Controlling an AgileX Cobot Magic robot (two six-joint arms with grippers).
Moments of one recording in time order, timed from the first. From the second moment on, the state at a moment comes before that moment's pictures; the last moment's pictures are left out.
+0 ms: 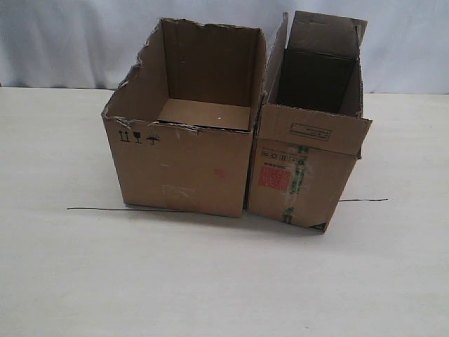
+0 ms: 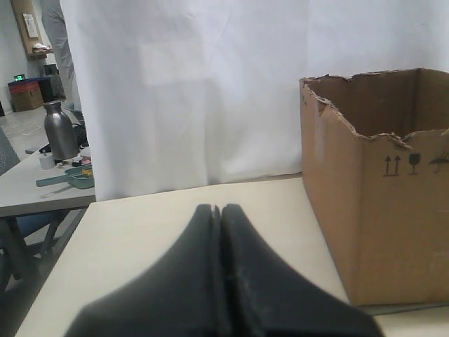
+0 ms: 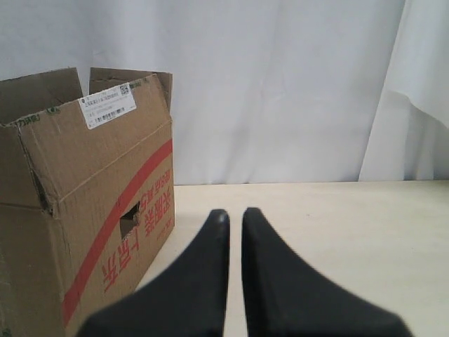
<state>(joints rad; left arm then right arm) -0.09 0.00 0.00 0.14 0.10 0.00 0.04 0.00 0.00 -0.01 0.10 -0.03</state>
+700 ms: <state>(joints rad) -0.09 0.00 0.00 0.14 0.10 0.00 0.04 0.00 0.00 -0.01 0.10 -0.03</state>
